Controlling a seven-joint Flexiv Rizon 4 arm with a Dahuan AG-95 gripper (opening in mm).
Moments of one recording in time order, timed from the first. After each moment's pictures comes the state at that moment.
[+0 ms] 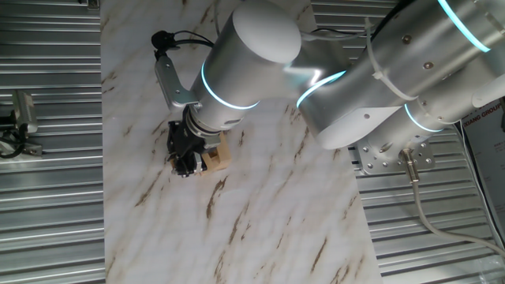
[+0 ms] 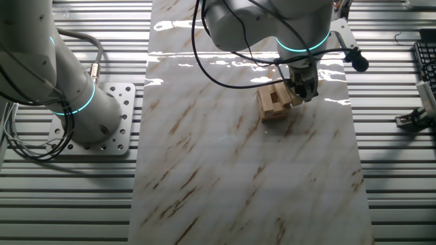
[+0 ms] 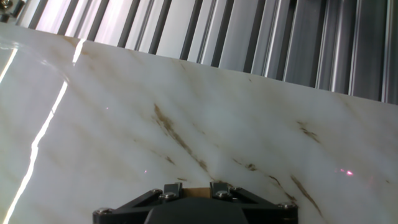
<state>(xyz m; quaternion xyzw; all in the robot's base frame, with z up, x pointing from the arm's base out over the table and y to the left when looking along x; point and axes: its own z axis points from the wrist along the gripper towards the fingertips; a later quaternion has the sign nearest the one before) 0.589 0.060 0.048 -0.12 0.98 0.03 0.13</state>
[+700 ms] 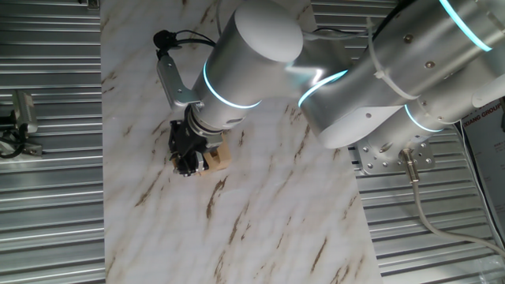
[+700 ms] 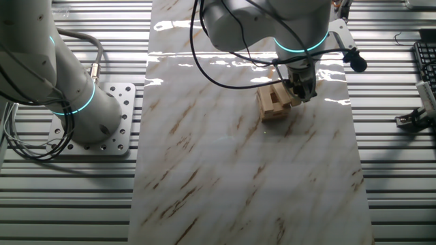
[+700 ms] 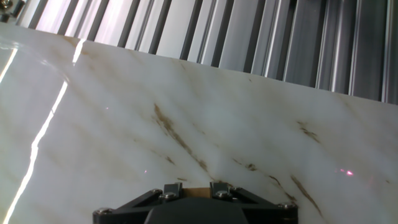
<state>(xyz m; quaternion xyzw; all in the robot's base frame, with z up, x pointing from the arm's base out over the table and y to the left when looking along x) 0.584 0.059 0.049 -0.12 0.98 0.03 0.13</state>
